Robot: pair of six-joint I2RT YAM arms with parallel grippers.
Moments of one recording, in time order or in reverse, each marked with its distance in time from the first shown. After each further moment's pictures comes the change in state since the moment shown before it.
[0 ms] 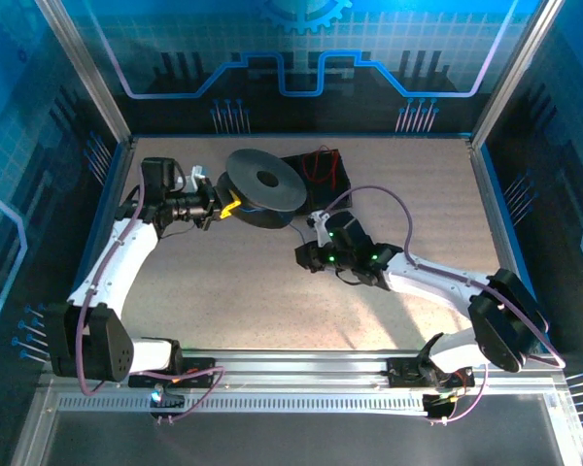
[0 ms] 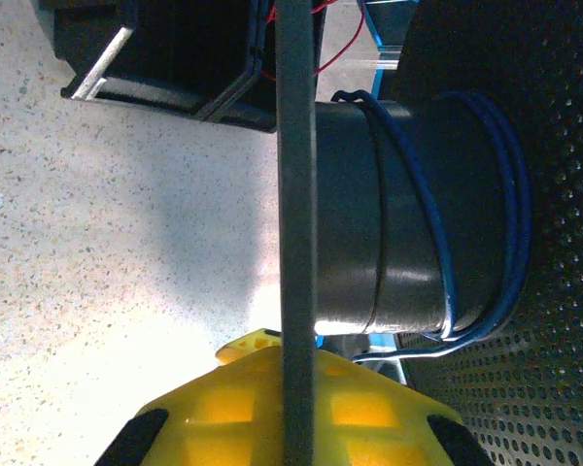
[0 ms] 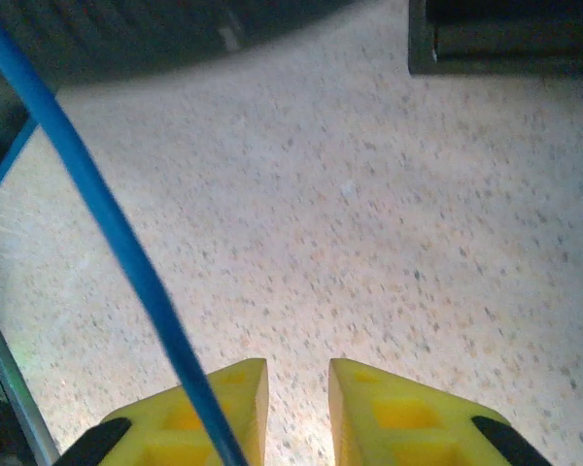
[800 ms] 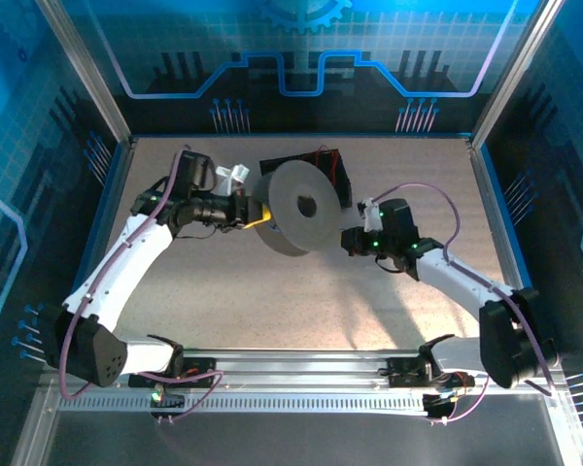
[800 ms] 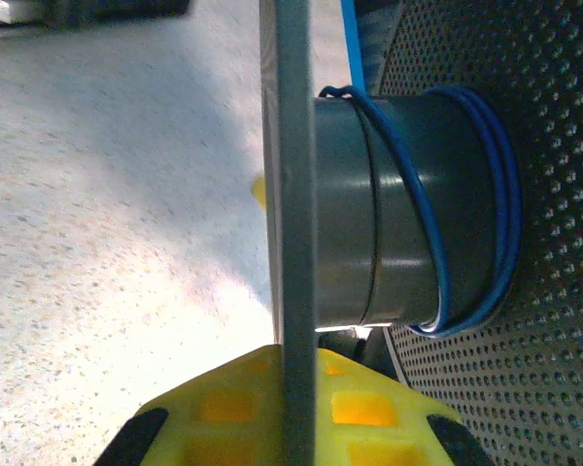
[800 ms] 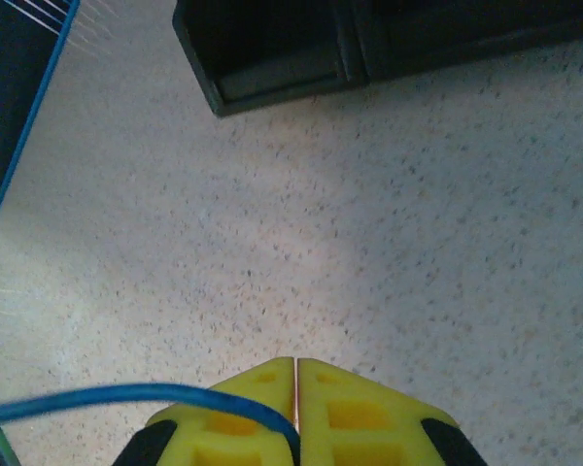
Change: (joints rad) left arm -0.268 0.000 0.173 -0.246 -0.033 0.381; right arm -0.407 -0.089 -0.082 -0.054 -0.242 -0.040
